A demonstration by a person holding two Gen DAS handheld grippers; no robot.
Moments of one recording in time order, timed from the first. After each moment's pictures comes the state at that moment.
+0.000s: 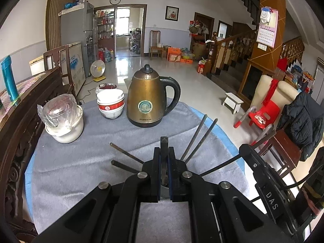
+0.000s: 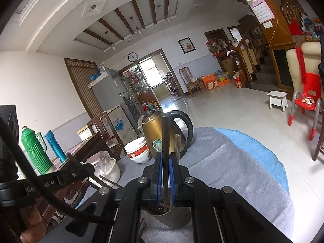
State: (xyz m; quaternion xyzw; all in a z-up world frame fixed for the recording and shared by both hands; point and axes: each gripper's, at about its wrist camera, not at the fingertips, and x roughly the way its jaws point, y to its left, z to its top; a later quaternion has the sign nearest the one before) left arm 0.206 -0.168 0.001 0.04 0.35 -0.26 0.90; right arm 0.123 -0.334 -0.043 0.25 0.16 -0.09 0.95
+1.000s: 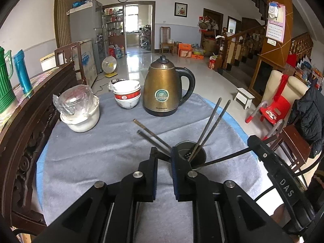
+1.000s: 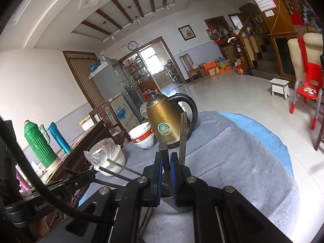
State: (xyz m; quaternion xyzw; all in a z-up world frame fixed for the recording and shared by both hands) left arm 0.184 -0.139 -0.011 0.06 0.36 -0.22 0.91; right arm 0.121 -0.315 -0.048 0.26 0.20 -0.07 0.94
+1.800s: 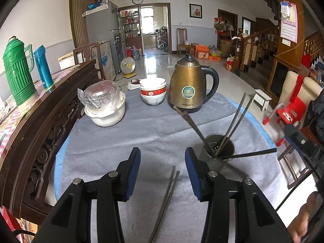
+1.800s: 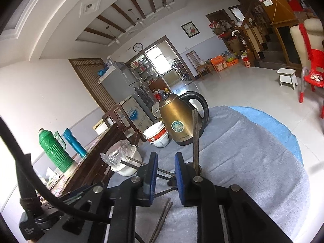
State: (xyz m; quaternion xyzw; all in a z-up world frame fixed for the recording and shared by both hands) left arm 0.182 -0.098 -0.026 0.07 0.35 -0.15 0.92; right arm 0.101 -0.316 -0.047 0.31 0.18 -0.04 0.93
